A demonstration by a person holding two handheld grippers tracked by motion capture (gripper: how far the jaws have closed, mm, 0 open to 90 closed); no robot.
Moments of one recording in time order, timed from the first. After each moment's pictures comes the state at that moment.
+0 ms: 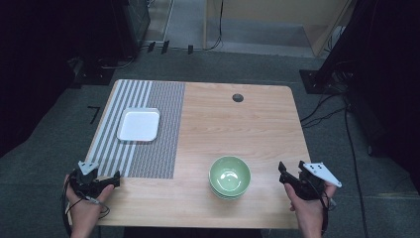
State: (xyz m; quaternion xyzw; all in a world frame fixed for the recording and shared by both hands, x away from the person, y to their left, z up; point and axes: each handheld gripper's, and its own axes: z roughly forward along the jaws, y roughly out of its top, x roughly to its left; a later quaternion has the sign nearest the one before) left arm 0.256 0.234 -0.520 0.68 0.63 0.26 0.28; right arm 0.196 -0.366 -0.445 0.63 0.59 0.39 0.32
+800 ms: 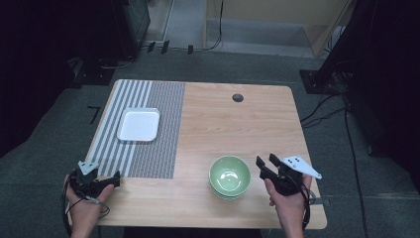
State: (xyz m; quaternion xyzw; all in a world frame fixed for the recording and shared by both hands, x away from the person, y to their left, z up) left arm 0.256 0.234 -0.520 0.68 0.63 0.26 0.28; right arm 0.207 -0.309 -0.425 0.58 0.63 0.46 0.26
